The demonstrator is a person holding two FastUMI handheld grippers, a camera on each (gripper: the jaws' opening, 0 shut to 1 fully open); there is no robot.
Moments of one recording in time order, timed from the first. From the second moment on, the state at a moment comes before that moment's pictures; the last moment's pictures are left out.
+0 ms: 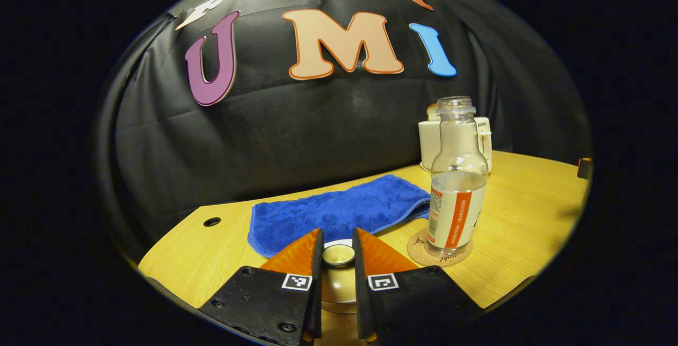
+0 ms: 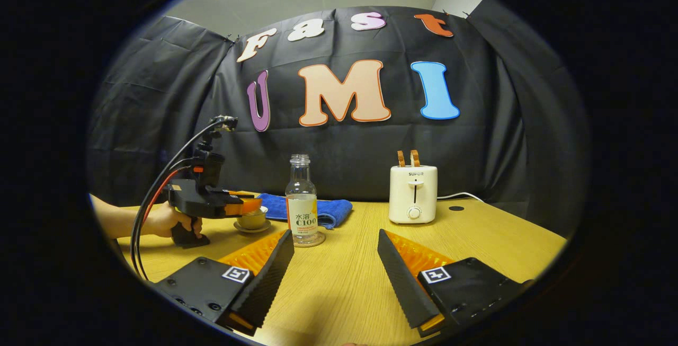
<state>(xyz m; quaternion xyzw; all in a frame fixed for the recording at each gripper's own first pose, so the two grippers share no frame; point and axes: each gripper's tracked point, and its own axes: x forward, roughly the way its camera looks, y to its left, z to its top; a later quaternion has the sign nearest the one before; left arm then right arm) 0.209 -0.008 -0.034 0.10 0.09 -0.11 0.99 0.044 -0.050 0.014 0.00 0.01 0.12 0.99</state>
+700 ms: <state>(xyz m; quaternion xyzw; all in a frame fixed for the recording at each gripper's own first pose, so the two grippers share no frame) 0.200 -0.002 -0.018 0.07 0.05 -0.11 0.99 0.043 -0.050 0.014 0.00 0.01 0.12 0.99</state>
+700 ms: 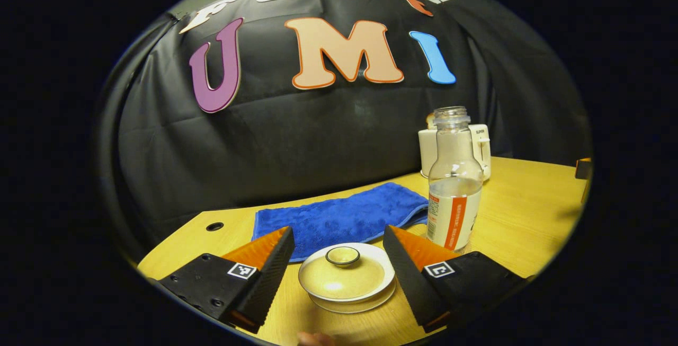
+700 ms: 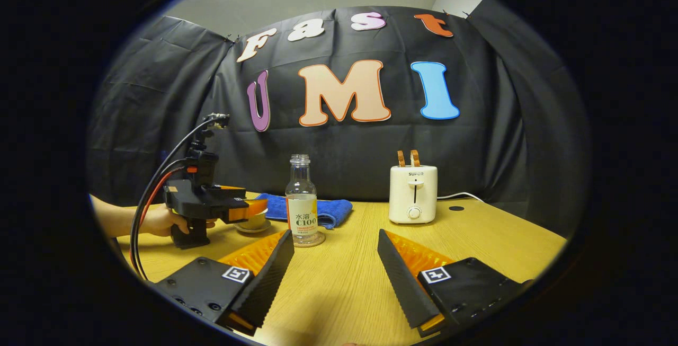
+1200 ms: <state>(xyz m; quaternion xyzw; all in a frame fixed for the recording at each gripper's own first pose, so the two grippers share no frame) 0.171 0.016 -0.005 0.00 0.01 -0.09 1.00 0.043 -0.051 0.014 0.00 0.01 0.12 0.99</state>
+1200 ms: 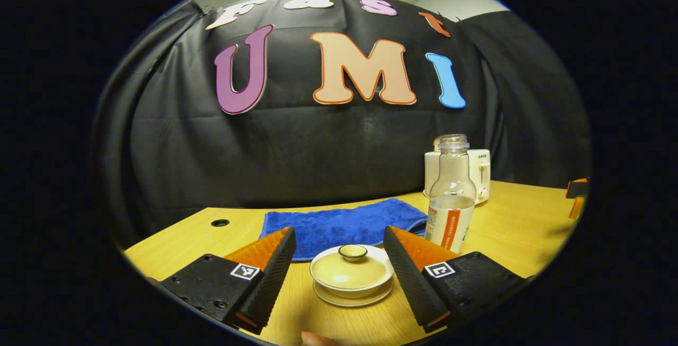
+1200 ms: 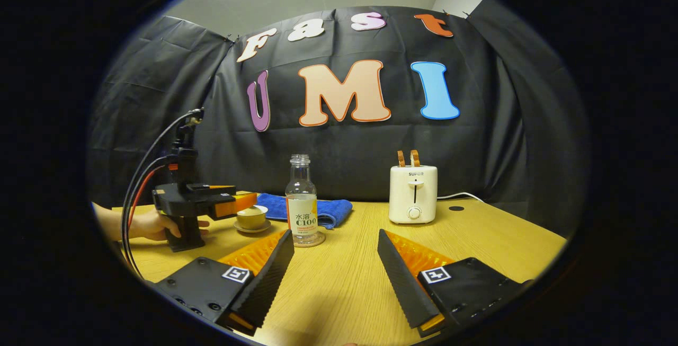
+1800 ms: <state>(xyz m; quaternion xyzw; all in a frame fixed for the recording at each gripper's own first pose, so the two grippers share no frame) 0.026 0.039 -0.001 0.00 0.00 -0.04 1.00 0.040 -0.059 0.014 0.00 0.01 0.09 1.00</state>
